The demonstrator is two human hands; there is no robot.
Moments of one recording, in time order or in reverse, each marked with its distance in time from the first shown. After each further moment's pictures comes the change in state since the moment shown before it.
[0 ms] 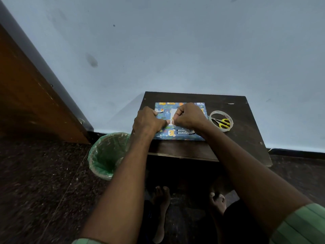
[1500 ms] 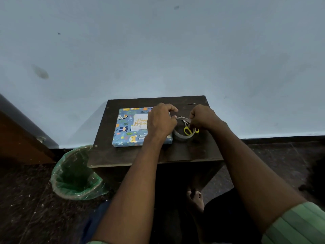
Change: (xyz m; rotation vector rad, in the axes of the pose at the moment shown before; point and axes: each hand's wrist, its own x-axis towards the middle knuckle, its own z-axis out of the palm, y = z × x) left_hand -0.035 0.112 0.093 -0.130 -0.005 0.570; right_hand -0.015 0.112 -0.111 -0.365 0.073 0.211
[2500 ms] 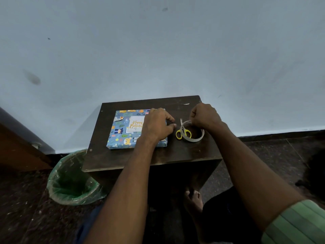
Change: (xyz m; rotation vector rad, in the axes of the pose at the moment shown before) left_hand 0.002 -0.007 0.005 0.164 -0.190 0.161; right_hand -0.010 0.021 -0.009 0.060 0.133 0.025
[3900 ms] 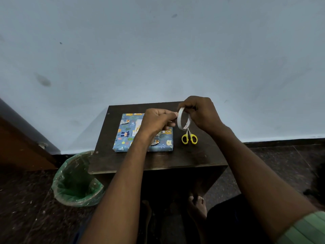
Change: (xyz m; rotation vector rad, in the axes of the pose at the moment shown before) left_hand -0.007 0.006 -0.040 -0.947 -0.019 -0.337; right_hand 0.008 -0.022 -0.002 0.309 0.254 -0.589
